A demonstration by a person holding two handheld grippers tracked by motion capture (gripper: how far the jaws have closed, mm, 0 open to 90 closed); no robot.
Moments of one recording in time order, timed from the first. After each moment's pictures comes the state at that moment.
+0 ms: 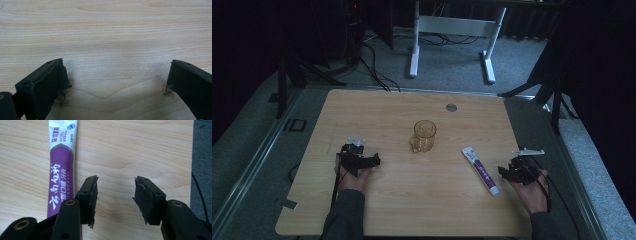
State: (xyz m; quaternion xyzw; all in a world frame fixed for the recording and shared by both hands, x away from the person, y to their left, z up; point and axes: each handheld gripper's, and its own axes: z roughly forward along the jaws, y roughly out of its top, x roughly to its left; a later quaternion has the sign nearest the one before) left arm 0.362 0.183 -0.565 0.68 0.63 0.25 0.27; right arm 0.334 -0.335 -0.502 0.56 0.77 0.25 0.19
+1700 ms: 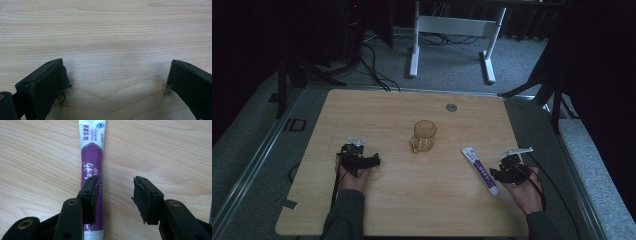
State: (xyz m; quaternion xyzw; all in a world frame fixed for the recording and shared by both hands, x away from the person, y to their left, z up) left arm 0.362 0.184 -0.565 0.68 0.63 0.25 0.27; right arm 0.330 -0.304 -0.490 0.52 0.80 0.23 0.17
